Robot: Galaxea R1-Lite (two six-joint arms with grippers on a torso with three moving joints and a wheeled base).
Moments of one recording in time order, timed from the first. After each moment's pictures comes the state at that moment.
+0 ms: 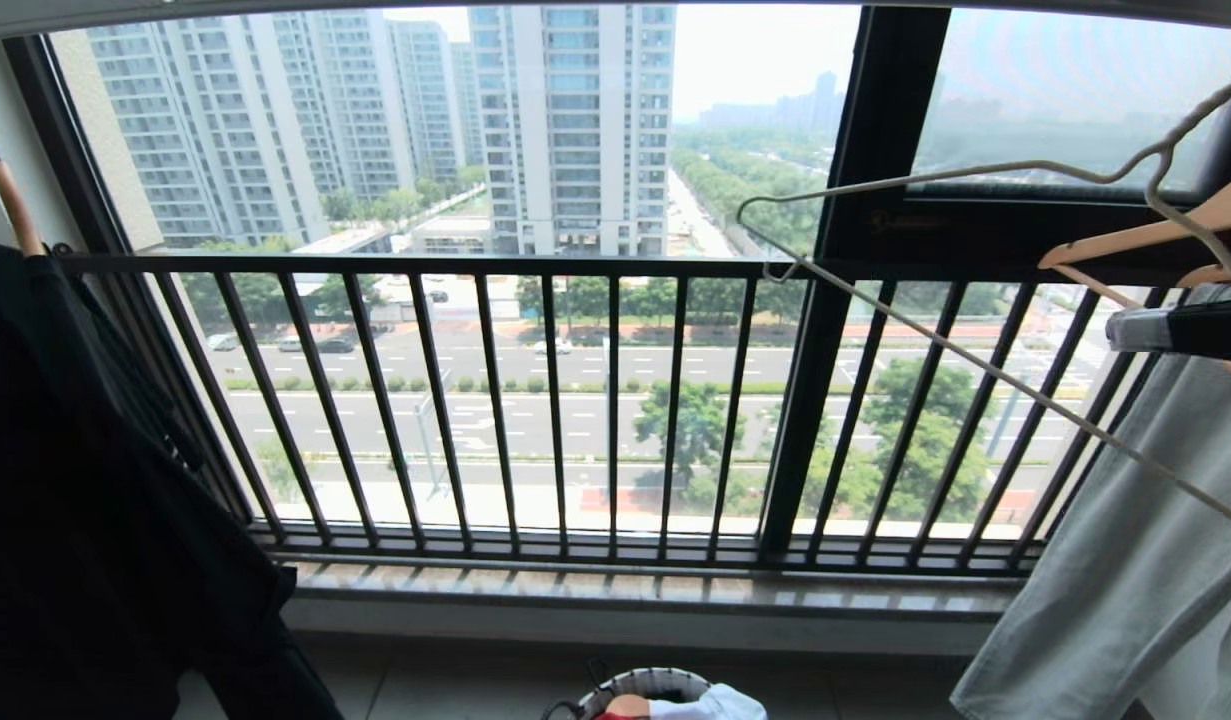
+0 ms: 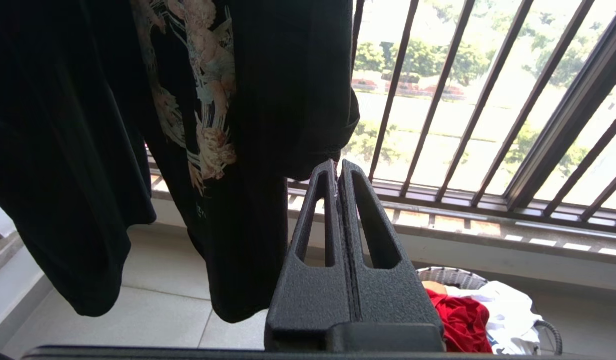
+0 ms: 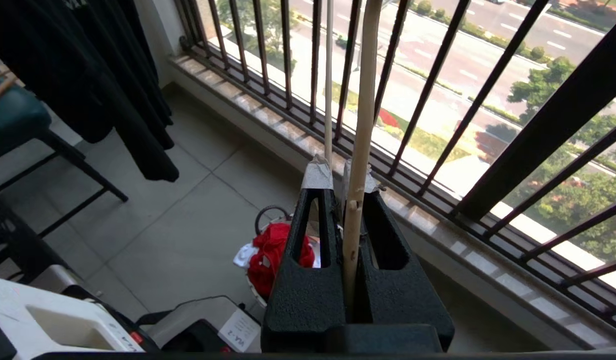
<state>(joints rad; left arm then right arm) 0.01 0.00 0.00 0.00 0.05 -0.09 0.10 1.15 -1.25 0.43 0.52 -0.15</state>
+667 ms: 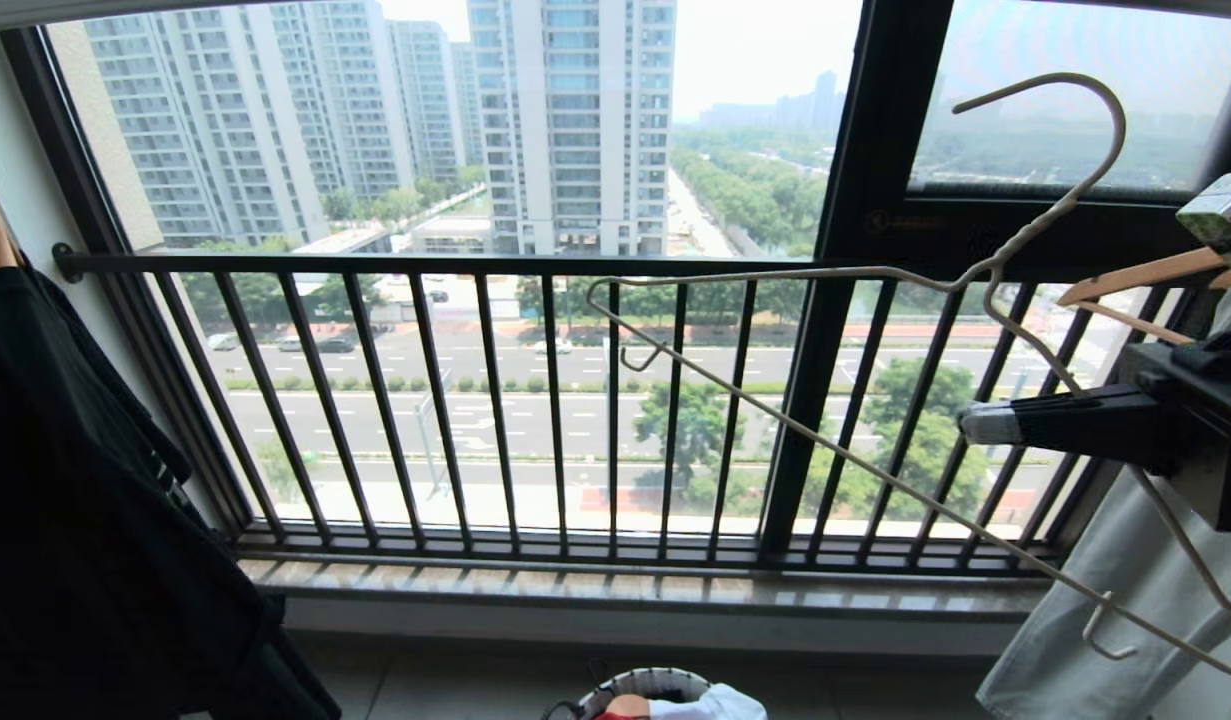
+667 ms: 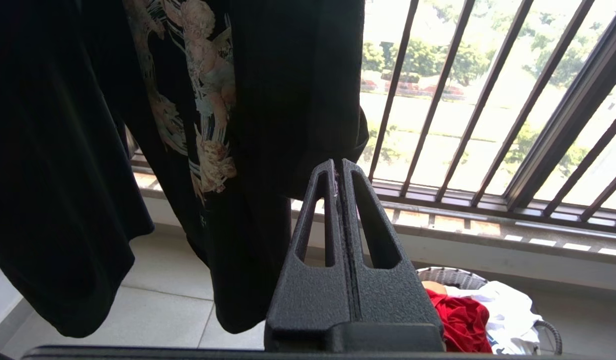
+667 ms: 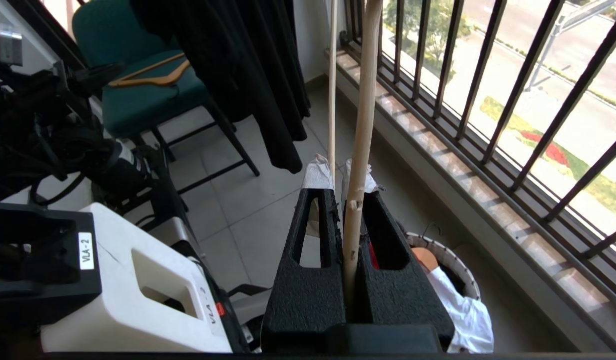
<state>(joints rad) 0.01 0.00 0.00 0.00 0.05 -0.09 0.10 1.29 -1.01 0.13 0.95 -0.14</state>
